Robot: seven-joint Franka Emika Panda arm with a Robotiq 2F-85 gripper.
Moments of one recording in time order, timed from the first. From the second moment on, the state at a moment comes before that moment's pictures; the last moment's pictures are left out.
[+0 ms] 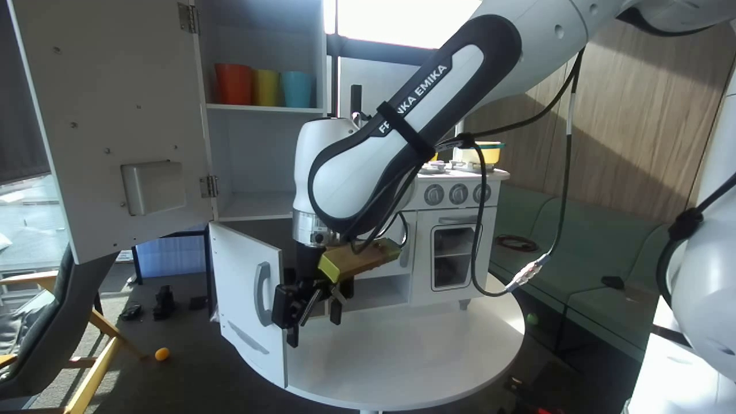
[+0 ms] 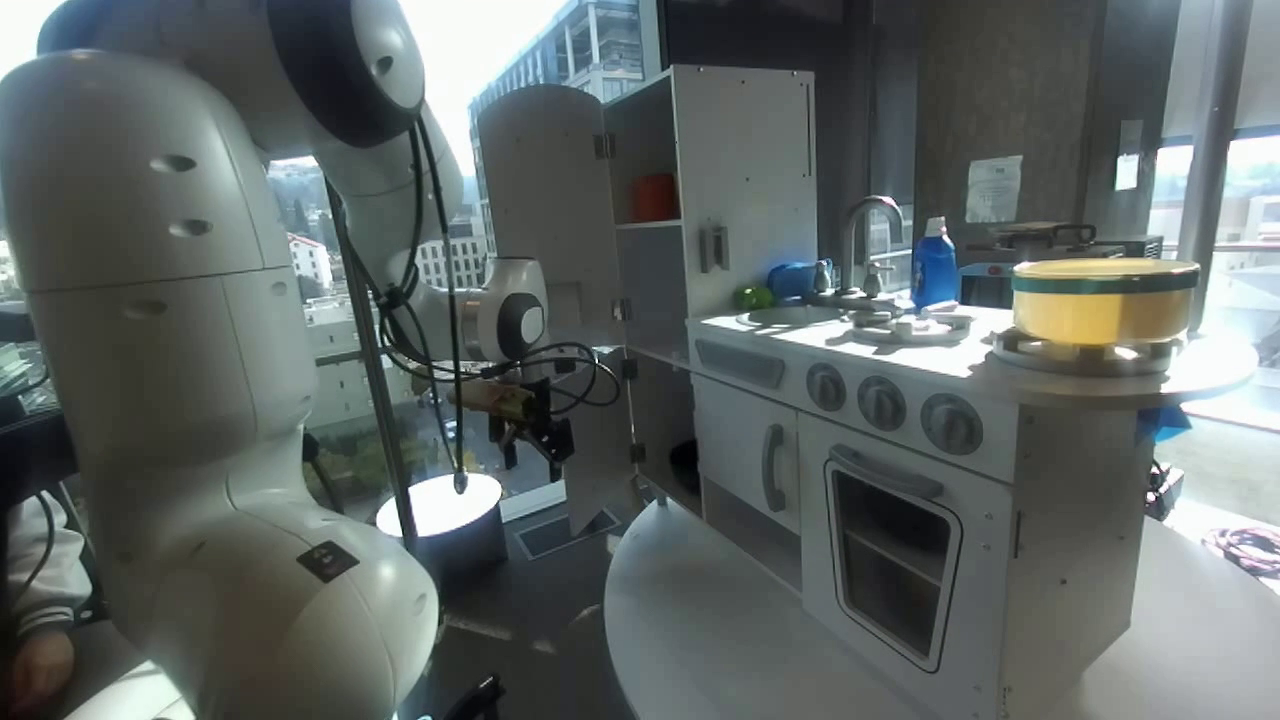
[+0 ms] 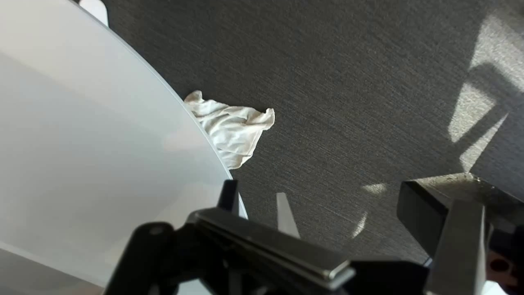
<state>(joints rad) 0.10 0.00 0.42 -2.41 0.06 2.46 0.32</state>
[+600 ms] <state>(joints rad) 0.06 -0.29 0.22 -2.48 -0.08 2.11 0.51</state>
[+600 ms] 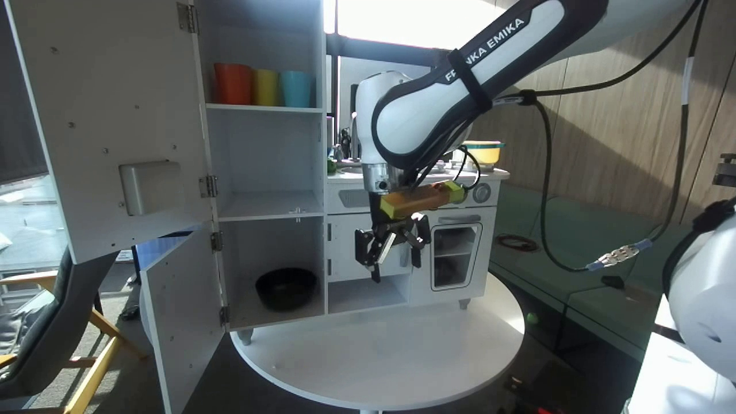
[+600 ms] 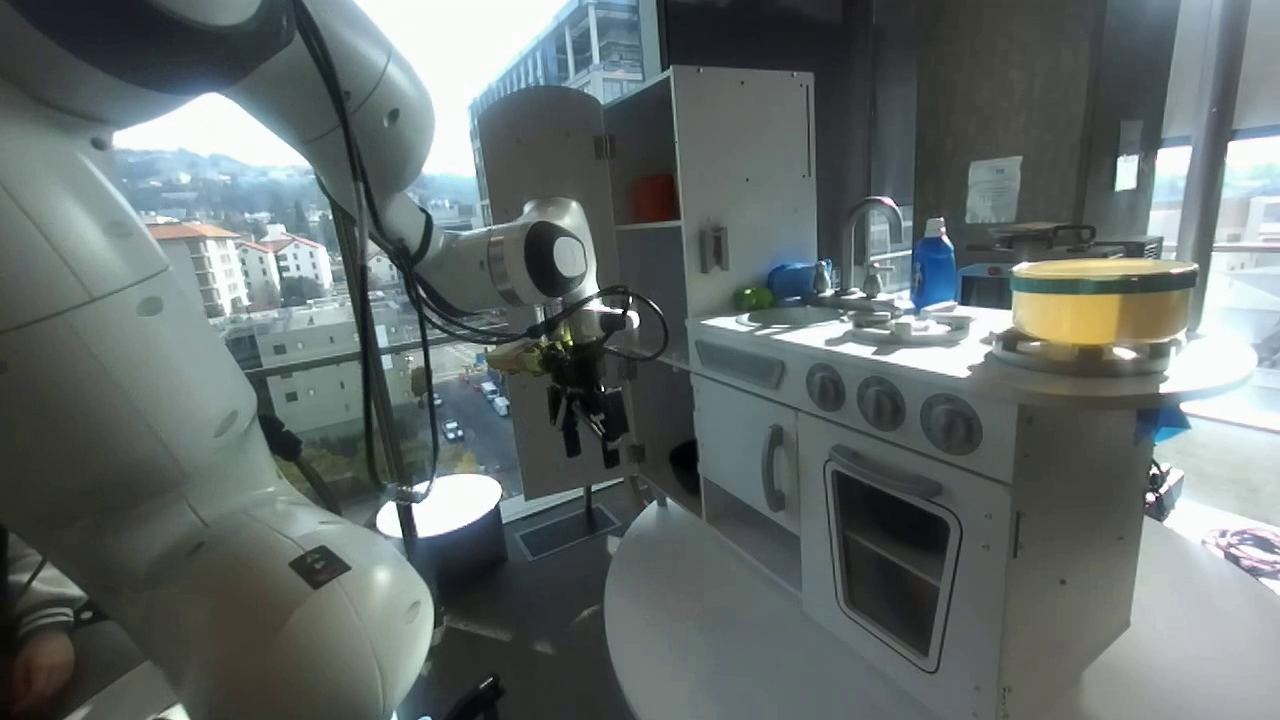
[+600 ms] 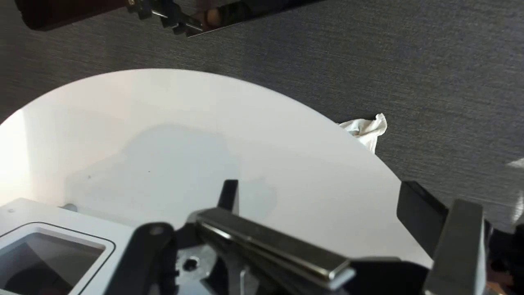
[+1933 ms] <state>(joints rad) -0.14 -0.23 0.01 -2.75 -0.42 3.07 0.17</state>
